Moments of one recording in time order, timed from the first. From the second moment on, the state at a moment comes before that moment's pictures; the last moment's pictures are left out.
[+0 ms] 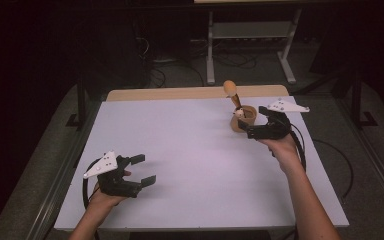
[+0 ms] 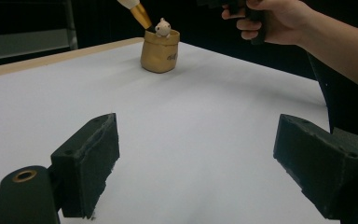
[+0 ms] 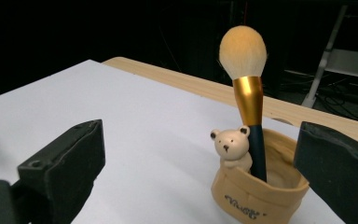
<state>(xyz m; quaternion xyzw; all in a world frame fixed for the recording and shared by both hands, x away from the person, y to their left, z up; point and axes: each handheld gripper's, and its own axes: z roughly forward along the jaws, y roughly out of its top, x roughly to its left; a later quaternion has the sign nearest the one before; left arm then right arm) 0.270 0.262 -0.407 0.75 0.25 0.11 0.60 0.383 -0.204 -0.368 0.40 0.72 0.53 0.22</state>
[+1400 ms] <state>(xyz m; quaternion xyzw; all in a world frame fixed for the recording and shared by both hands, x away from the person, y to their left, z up) 0.270 0.264 -0.406 0.75 0.25 0.11 0.60 0.314 -0.214 -0.380 0.38 0.71 0.55 0.20</state>
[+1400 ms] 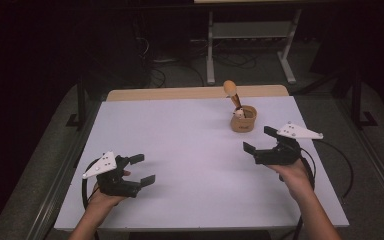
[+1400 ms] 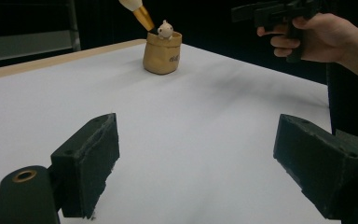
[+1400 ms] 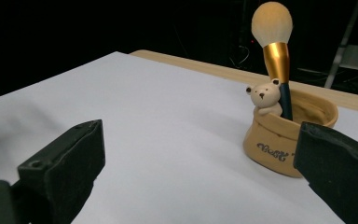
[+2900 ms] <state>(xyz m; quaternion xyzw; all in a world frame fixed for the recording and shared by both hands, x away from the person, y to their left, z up) 0.270 0.264 -0.406 0.75 0.25 0.11 0.60 0.256 -0.232 -0.404 0.40 0.72 0.54 0.20</state>
